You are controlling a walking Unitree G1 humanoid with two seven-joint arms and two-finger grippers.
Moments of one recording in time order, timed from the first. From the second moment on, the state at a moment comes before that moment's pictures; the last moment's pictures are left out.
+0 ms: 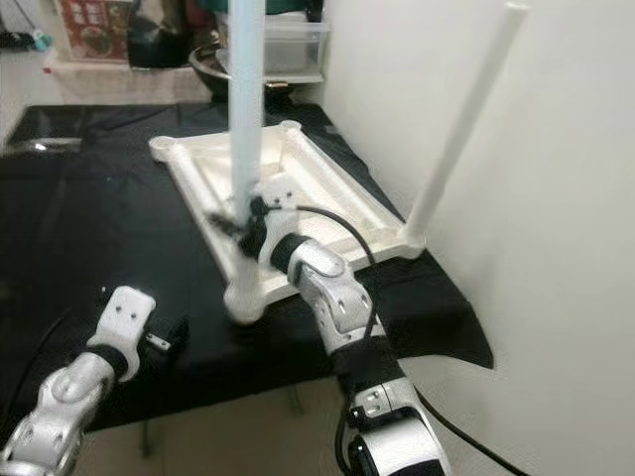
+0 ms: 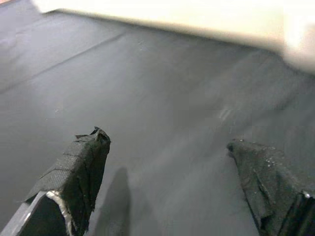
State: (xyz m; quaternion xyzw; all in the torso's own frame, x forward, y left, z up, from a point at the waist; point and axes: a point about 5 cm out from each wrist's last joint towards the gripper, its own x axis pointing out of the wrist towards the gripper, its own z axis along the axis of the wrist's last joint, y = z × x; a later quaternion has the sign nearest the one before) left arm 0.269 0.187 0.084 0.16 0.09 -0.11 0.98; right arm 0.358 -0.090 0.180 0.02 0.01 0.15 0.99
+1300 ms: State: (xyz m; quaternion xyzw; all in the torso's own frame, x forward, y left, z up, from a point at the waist) left arm 0.269 0.180 0.081 0.16 0.08 -0.11 0.98; right arm 0.342 -0.057 0.188 0.04 0.01 0.27 0.96
